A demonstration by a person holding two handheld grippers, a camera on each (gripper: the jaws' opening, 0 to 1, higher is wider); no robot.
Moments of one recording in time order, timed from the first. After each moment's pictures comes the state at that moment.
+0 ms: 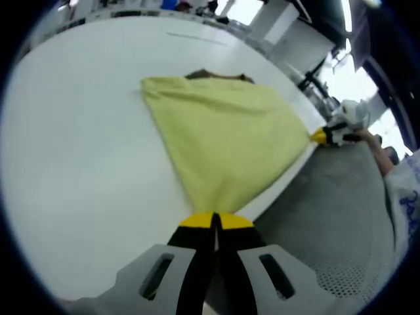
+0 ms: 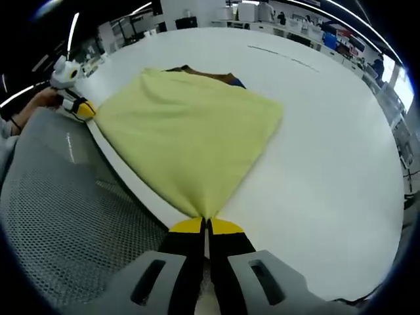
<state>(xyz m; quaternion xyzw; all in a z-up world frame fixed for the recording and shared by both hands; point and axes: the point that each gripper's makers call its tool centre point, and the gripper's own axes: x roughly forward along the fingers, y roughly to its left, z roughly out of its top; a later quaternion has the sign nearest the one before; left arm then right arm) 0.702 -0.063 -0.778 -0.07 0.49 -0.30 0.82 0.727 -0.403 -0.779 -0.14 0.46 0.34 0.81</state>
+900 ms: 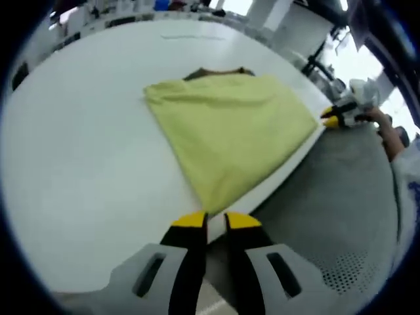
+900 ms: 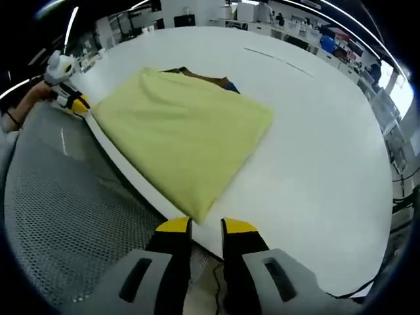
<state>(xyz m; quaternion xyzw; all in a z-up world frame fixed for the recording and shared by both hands) 0.695 -0.052 -0.755 0.01 0.48 -0.29 0.83 0.723 -0.408 -0.748 -0.18 0.45 0.33 0.81</state>
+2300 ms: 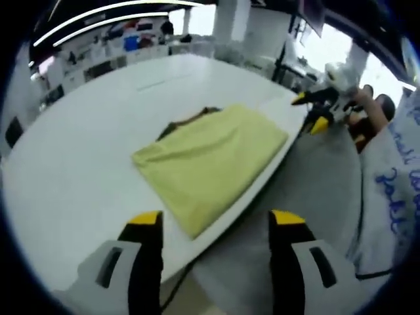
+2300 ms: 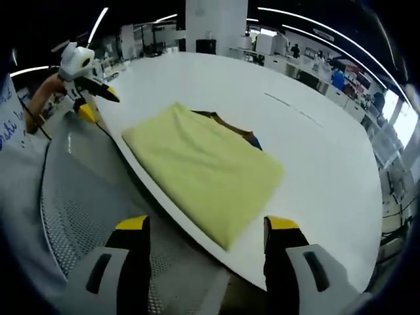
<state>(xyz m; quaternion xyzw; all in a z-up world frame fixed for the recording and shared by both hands) 0.689 -0.076 -0.681 0.08 0.39 -0.35 0.85 0.711 -0.361 -0.686 -0.21 0.37 0.37 0.83</state>
